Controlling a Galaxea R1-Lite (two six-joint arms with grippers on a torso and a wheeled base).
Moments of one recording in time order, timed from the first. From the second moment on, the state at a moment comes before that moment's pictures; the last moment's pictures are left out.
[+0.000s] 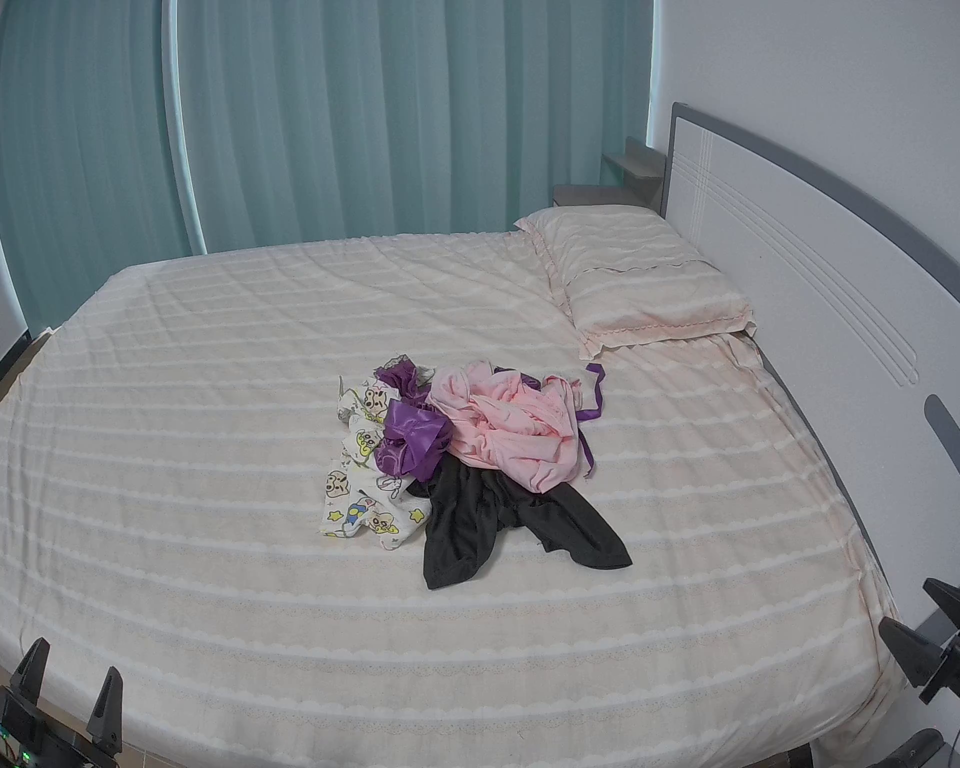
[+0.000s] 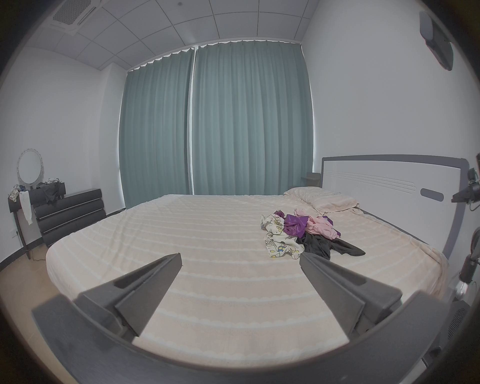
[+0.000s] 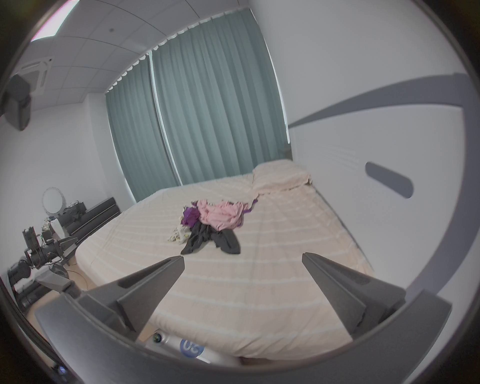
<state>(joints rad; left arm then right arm) 0.09 0.08 -0.02 0.00 0.01 0.00 0.02 0.44 -0.22 0.01 0.21 0.11</state>
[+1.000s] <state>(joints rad) 0.09 0.08 -0.02 0.00 0.01 -0.01 0.29 1.90 -0.53 -0.80 0.11 0.54</state>
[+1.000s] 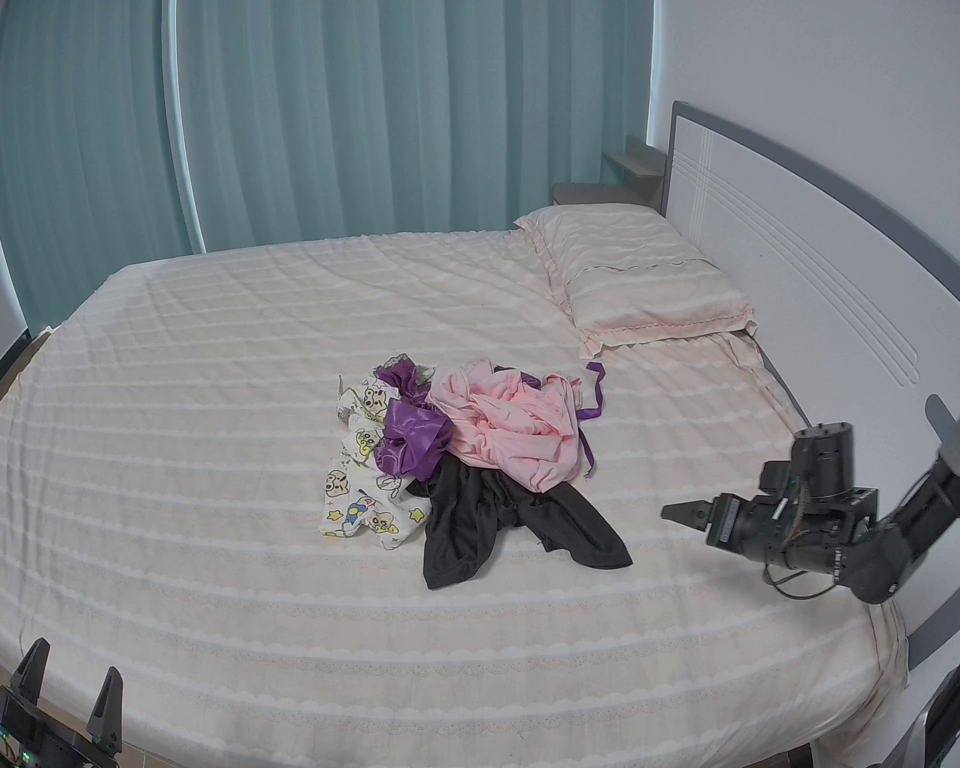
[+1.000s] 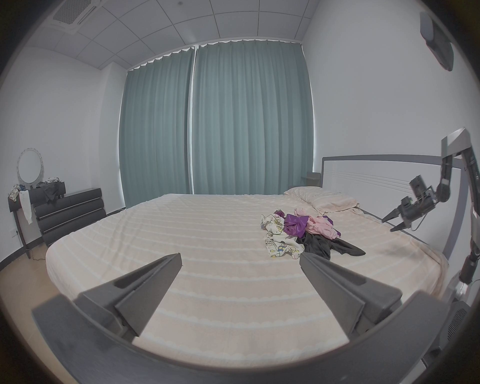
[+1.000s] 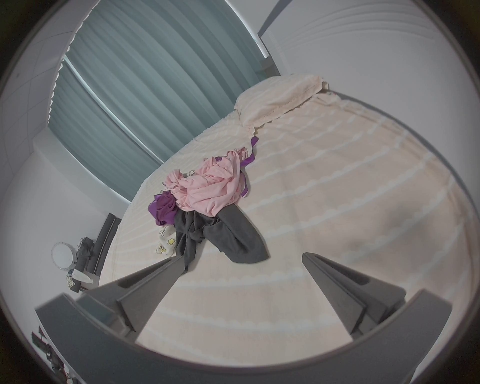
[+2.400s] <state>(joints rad) 0.09 0.08 -0.02 0.00 0.00 -0.01 0.46 2.53 -1.10 -0.82 0.02 0.49</state>
